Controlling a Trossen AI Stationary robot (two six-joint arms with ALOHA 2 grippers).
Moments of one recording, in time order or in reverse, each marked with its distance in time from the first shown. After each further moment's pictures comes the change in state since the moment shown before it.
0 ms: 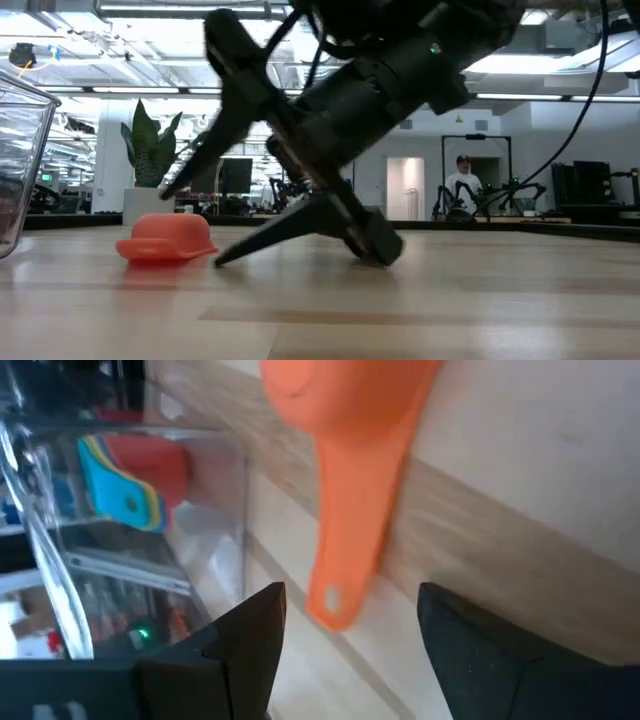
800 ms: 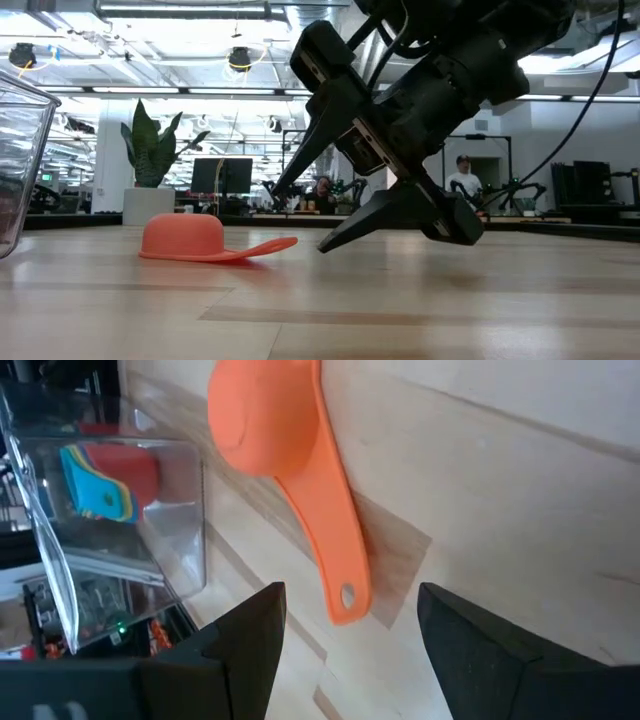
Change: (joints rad) left arm 0.000 0.000 0.000 0.000 0.006 -0.011; right arm -0.004 -0.200 -0.261 0.010 0.027 0.004
